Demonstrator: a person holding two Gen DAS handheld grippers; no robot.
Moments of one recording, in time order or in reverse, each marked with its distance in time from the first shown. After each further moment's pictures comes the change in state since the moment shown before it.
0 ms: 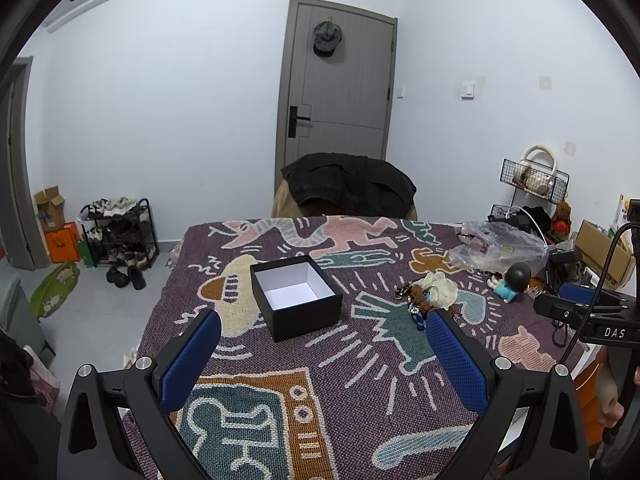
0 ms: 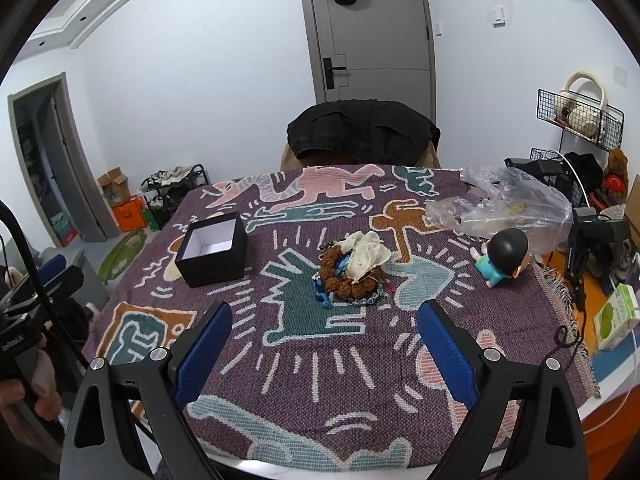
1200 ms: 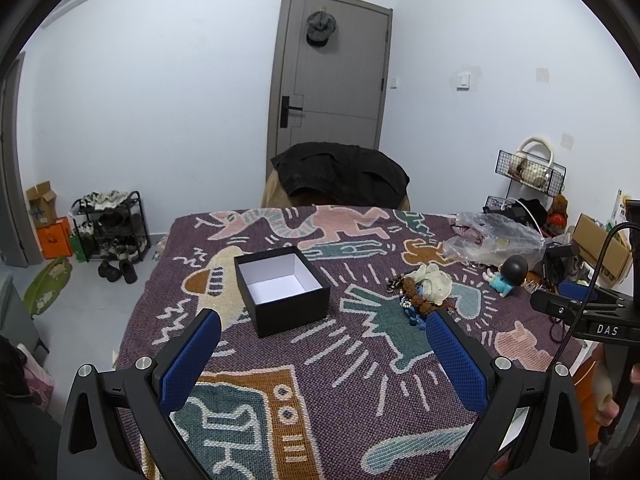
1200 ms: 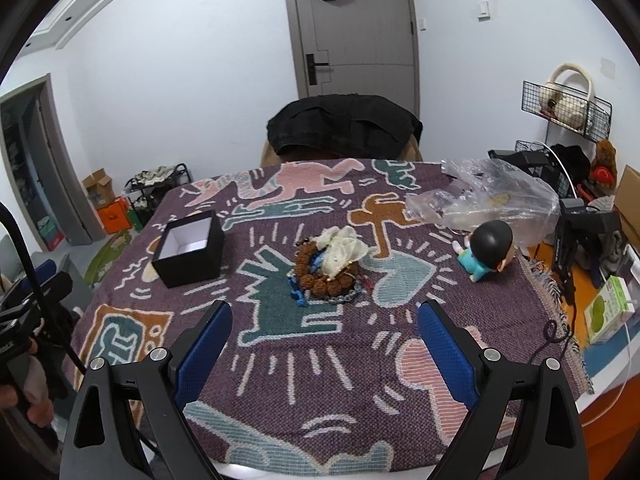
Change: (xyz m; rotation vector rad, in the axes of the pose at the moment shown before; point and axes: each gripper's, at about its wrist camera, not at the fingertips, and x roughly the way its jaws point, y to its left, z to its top) left arm 0.020 -0.012 -0.001 0.003 0.041 -0.028; right arm 0.013 -0.017 -0.003 0.026 0.016 -0.060
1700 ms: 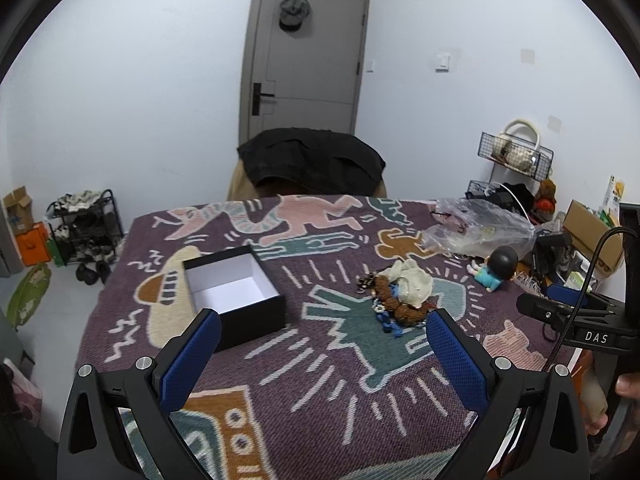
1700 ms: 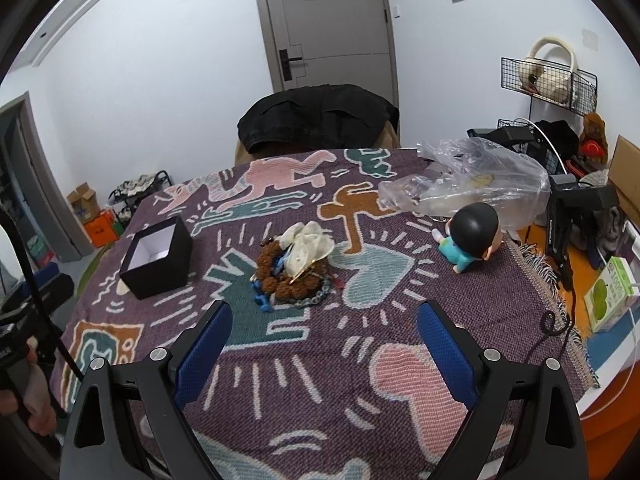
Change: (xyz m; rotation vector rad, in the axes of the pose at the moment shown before) left arm 0.053 -0.034 0.012 0.040 0.060 -0.083; right arm 0.025 -0.036 -0.001 0.076 0.010 -0.033
